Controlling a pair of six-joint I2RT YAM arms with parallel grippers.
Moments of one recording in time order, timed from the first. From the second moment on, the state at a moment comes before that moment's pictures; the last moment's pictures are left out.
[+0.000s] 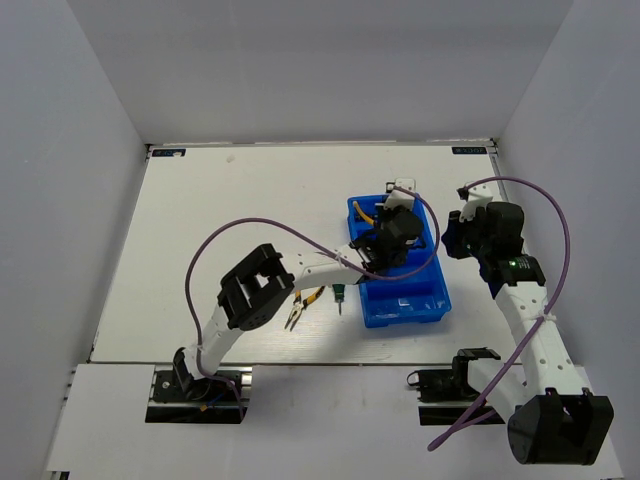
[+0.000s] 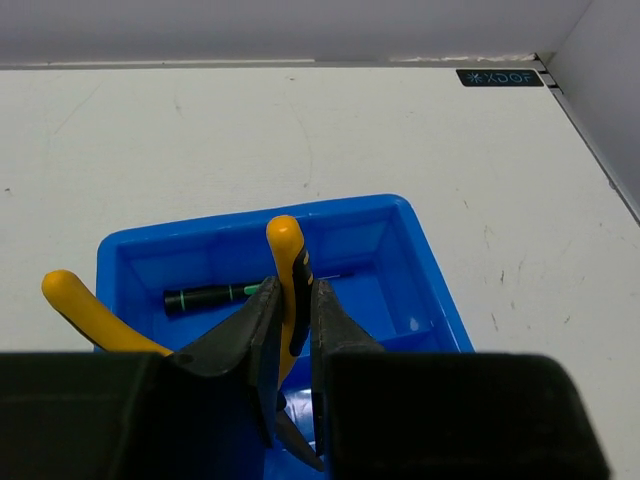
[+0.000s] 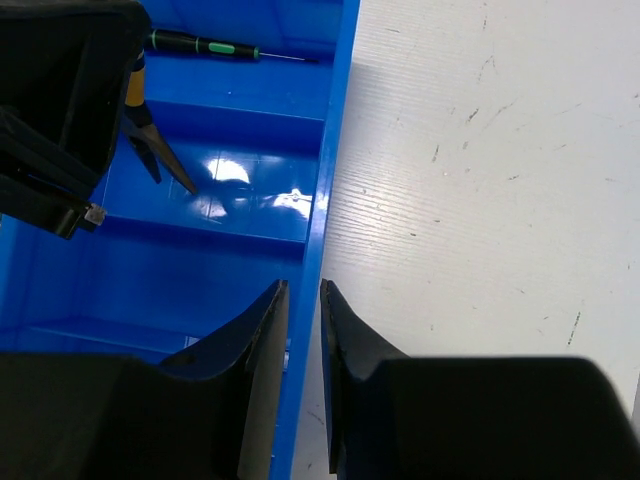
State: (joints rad) left arm -1.10 2.19 1.67 0.32 -0.93 -0.28; right arm 0.04 0.93 0.79 -0.45 -0.22 -0.11
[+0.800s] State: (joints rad) left arm -1.11 2.22 1.71 0.27 -0.94 -0.35; right arm 0.04 0.92 0.79 -0.45 -0.23 -0.10
